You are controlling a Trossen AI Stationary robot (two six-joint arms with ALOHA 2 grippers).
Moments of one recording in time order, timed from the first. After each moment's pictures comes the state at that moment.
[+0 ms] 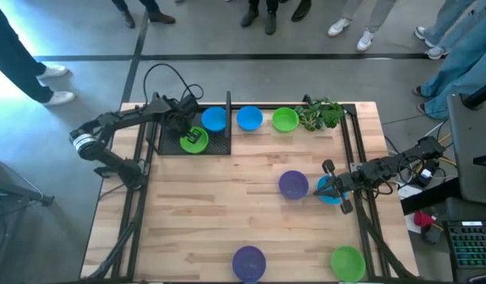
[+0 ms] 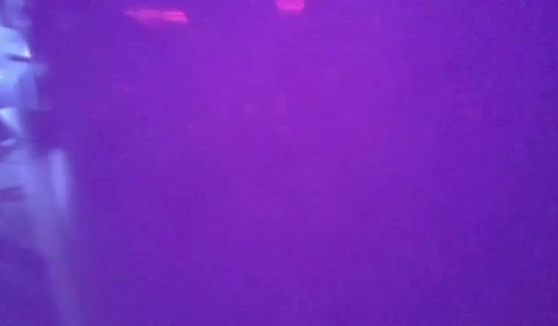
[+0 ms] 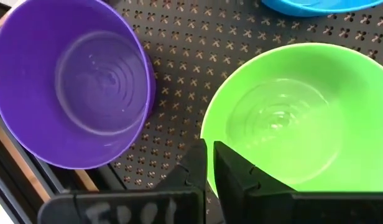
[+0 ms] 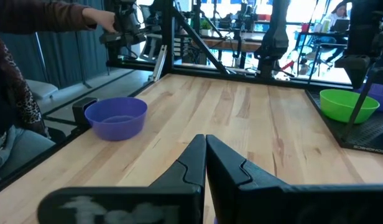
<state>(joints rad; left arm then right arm) 0.73 1.43 0.96 -0.85 -0.21 -0.22 0.41 0.13 0.01 0.02 0.11 0.02</state>
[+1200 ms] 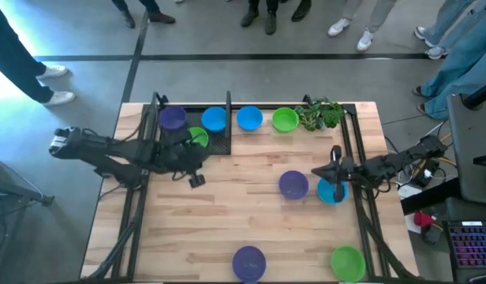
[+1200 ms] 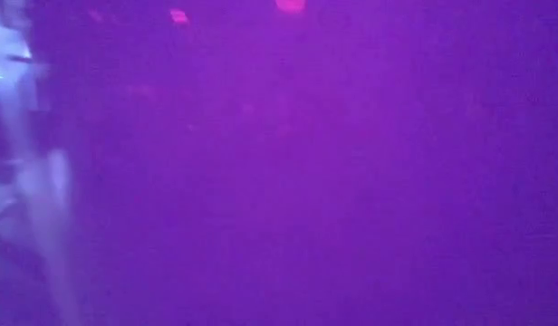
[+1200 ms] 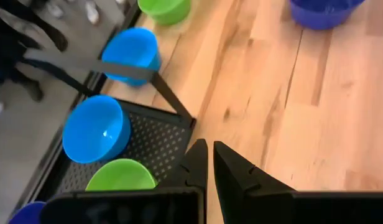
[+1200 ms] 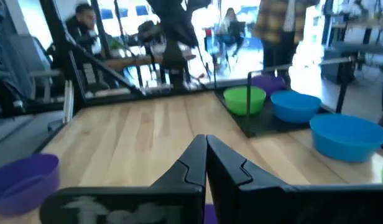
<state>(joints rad) -0.18 1.15 1.06 -0.81 -0.56 -0.26 0.41 0.18 0.13 -0.03 0.50 0.18</state>
